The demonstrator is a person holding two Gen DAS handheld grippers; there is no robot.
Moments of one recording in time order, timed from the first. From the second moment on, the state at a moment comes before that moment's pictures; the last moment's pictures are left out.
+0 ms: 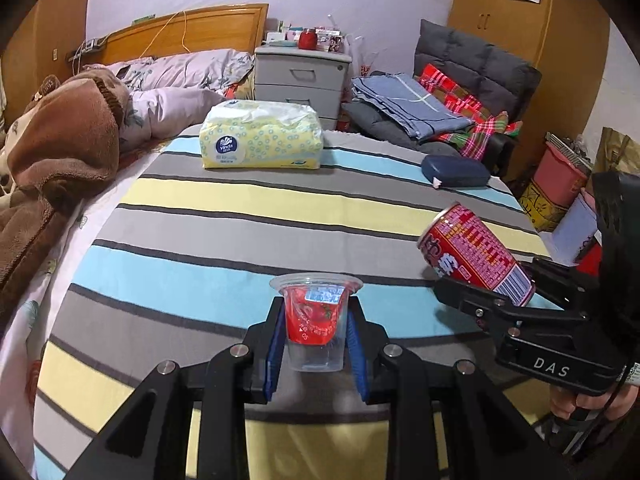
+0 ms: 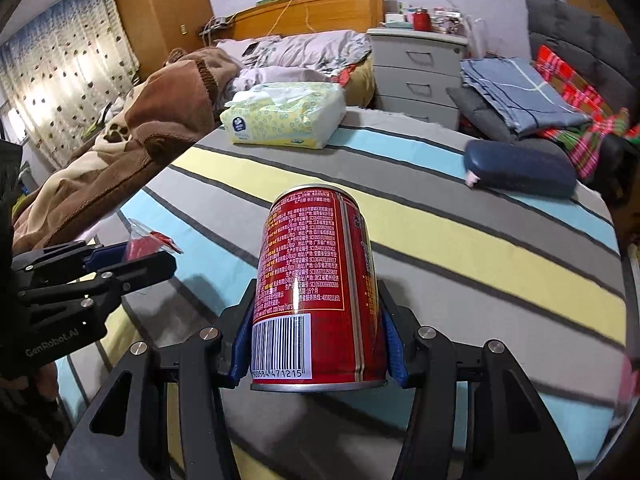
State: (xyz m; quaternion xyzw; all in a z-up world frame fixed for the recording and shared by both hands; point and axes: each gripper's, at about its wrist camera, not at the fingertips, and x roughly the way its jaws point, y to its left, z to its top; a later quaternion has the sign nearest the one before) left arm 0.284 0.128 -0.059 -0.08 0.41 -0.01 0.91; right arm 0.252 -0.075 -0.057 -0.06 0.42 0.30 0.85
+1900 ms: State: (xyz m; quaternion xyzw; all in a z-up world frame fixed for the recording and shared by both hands) left arm 0.208 -0.276 -0.024 0.07 0.38 -0.31 0.87; right arm 0.117 -0.384 -0.044 0.08 0.40 -0.07 0.91
